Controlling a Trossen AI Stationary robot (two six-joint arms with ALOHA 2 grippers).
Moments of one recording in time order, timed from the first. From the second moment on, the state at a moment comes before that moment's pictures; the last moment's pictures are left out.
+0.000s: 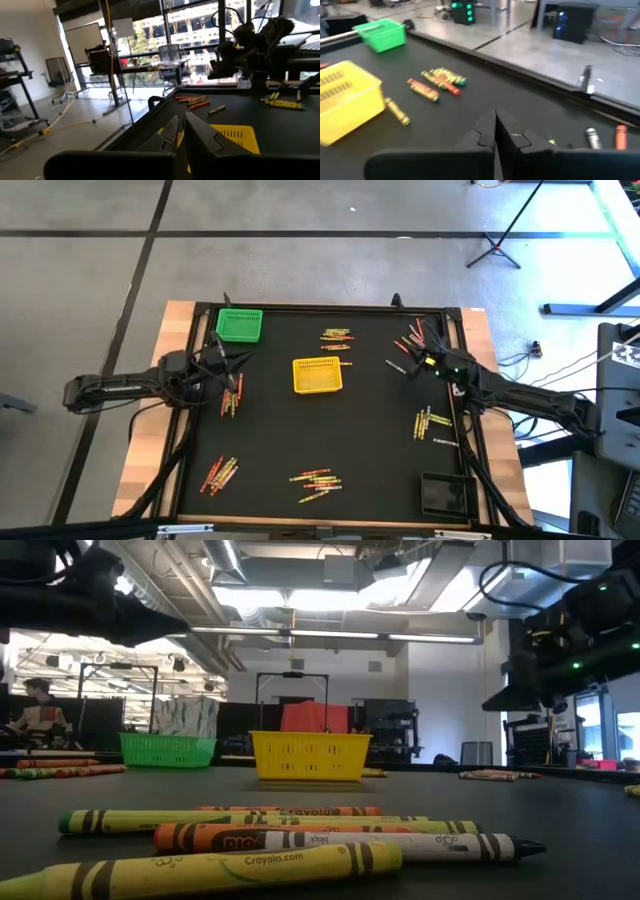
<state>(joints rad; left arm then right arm) 0.20 0.24 0.06 0.25 -0.25 0.15 -0.47 0.48 0.05 0.13 0.29 0.18</state>
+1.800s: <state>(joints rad) 0.23 0.70 0.06 1.00 -0.08 0.21 -0.63 1.37 0.53 -0.33 -0.07 -0.01</state>
